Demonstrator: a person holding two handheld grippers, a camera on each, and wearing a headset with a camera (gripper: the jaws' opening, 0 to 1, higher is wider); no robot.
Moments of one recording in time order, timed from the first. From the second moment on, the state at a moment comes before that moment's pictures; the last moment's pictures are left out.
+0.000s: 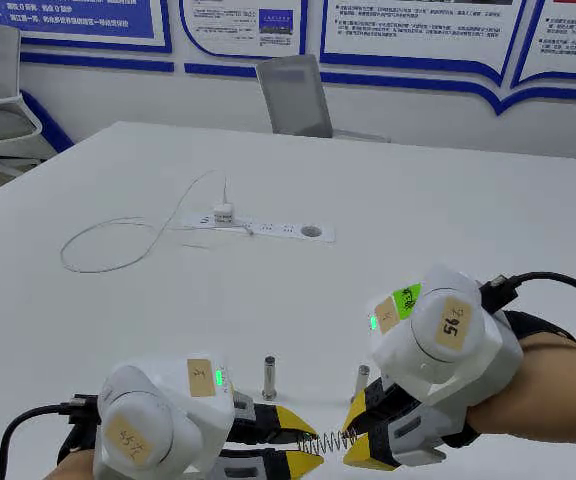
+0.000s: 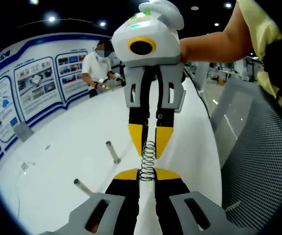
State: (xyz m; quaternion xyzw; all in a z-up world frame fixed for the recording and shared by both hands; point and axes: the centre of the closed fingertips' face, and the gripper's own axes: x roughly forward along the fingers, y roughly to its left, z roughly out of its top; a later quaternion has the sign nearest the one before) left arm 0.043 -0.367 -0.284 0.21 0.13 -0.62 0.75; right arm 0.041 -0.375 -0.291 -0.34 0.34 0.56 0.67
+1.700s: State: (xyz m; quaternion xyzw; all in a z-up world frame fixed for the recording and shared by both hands) left arm 0.043 -0.373 -0.285 0.18 0.14 -0.62 0.75; right arm 0.039 -0.339 -0.254 -0.32 0.30 0.58 0.69
